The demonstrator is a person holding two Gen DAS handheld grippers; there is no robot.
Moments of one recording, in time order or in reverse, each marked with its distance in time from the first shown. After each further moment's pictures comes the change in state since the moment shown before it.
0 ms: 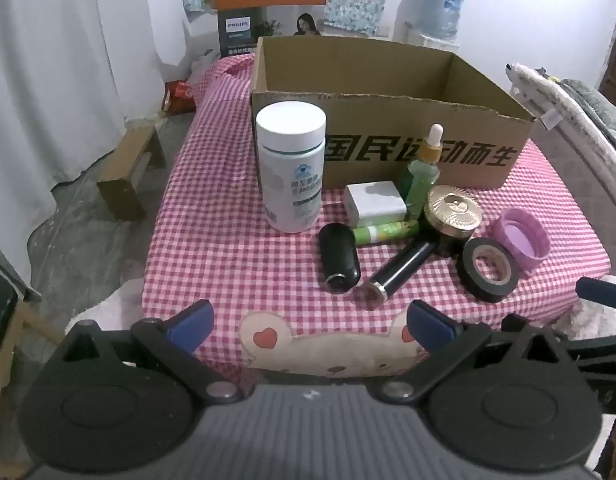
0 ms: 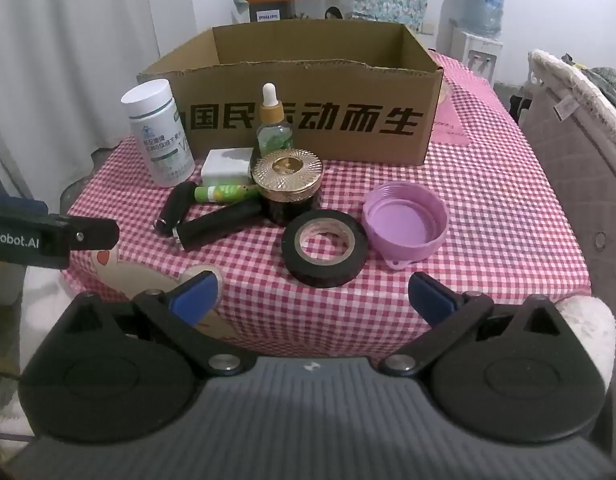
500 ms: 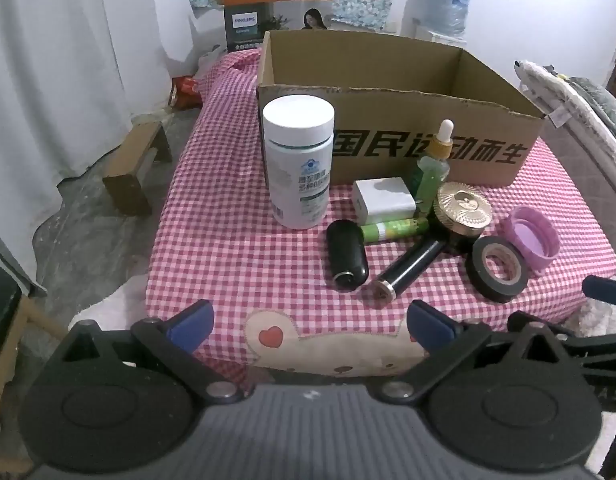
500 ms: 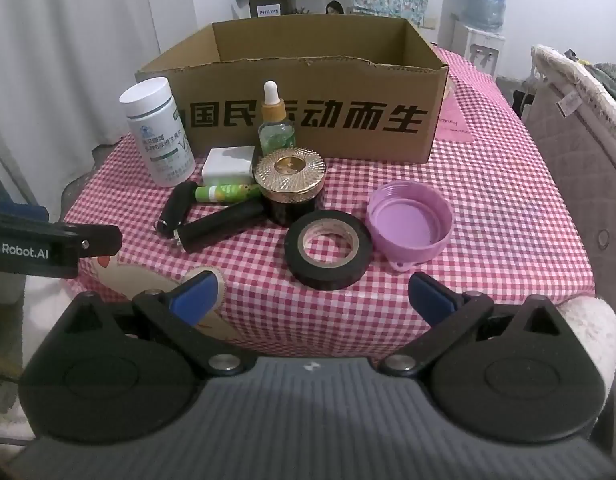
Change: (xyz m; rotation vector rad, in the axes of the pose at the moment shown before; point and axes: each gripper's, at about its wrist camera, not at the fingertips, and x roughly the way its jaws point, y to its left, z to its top) left arm 0.006 0.000 -0.001 -0.009 0.013 0.027; right arm 0.004 0.000 0.001 0.006 0.009 0.008
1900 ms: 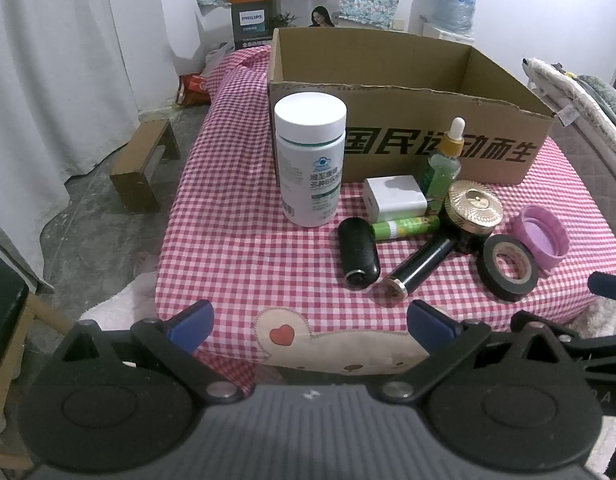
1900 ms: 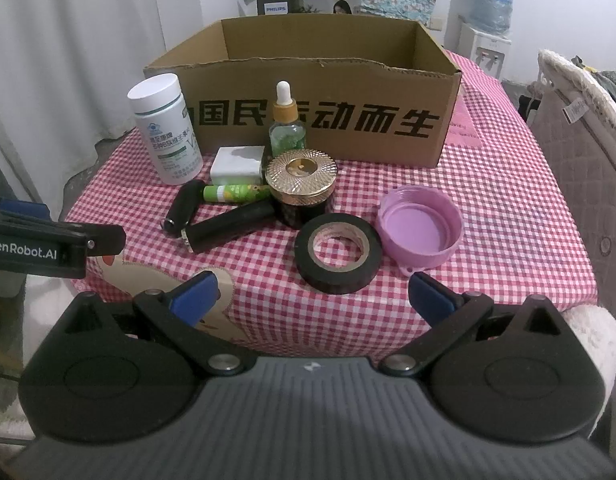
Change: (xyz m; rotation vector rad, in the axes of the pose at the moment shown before) left arm 0.000 0.004 0.000 -0.002 0.006 0.022; right arm 0.000 0.007 0.005 -0.027 0.010 0.002
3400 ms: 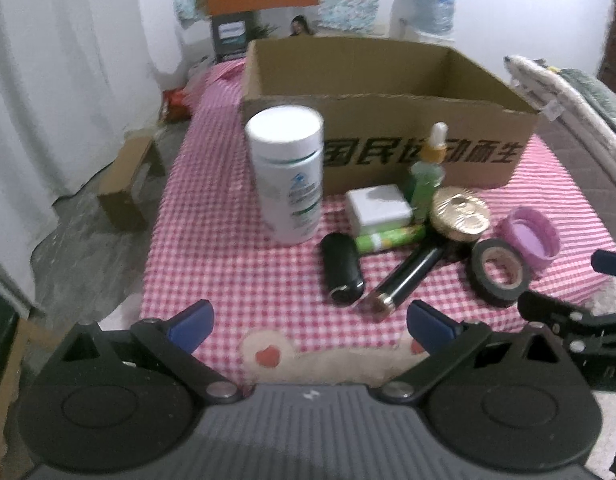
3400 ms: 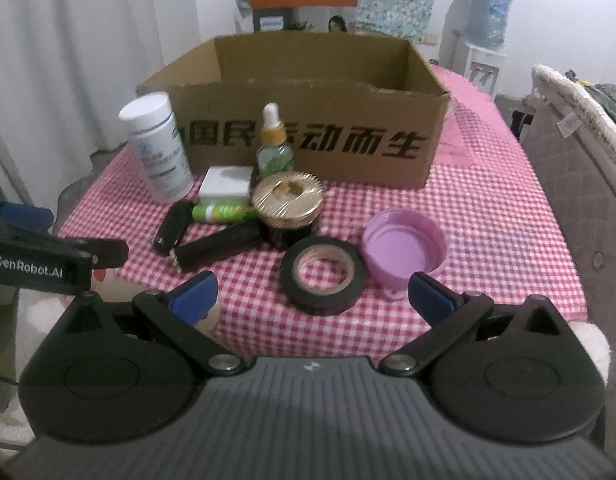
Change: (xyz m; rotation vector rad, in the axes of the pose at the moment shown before) left arm 0.004 -0.009 0.005 0.063 -0.046 -0.044; right arm -0.006 -0.010 0.007 0.002 -0.059 -0.022
